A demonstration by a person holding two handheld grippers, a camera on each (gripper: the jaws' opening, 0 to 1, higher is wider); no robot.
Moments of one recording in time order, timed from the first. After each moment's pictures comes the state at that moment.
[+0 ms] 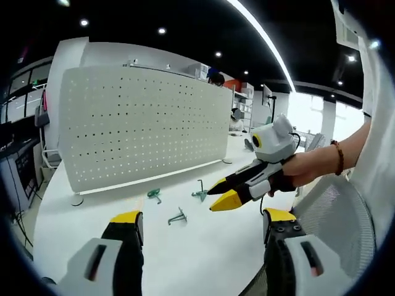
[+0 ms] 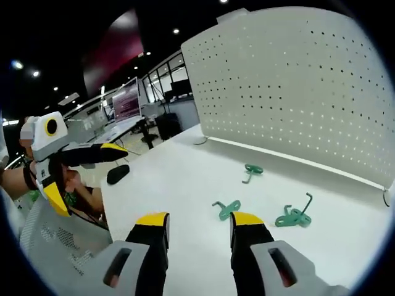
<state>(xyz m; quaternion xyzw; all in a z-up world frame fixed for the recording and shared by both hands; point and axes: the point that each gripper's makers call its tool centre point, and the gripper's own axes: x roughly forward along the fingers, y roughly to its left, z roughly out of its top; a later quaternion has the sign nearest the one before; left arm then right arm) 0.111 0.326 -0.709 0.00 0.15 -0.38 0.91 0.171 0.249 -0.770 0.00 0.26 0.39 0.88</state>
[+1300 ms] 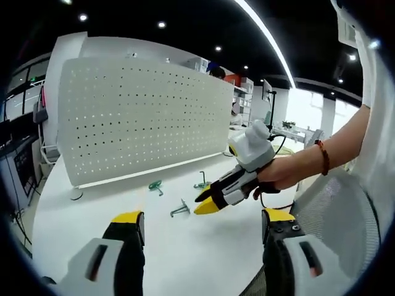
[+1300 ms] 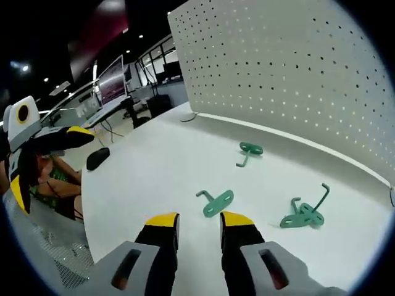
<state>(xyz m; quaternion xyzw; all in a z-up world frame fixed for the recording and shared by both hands) 0.115 0.334 -0.726 0.01 0.17 -0.38 0.91 0.202 0.258 -0.826 -0.03 0.32 0.37 0.87</state>
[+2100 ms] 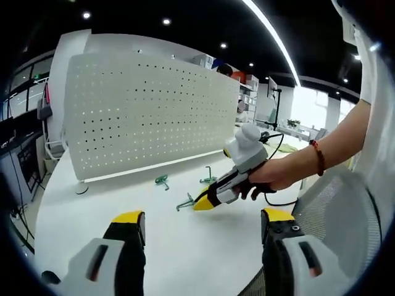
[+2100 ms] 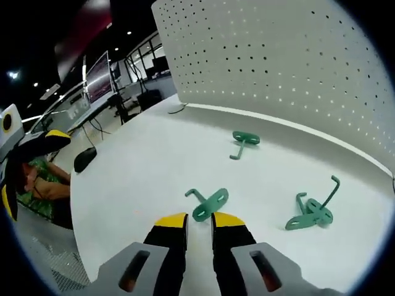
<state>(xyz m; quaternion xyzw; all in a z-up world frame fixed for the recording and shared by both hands) 0.116 0.346 -0.732 0.01 0.19 -0.36 0.91 0.216 0.263 -0.850 -0.03 0.36 0.35 0.87</state>
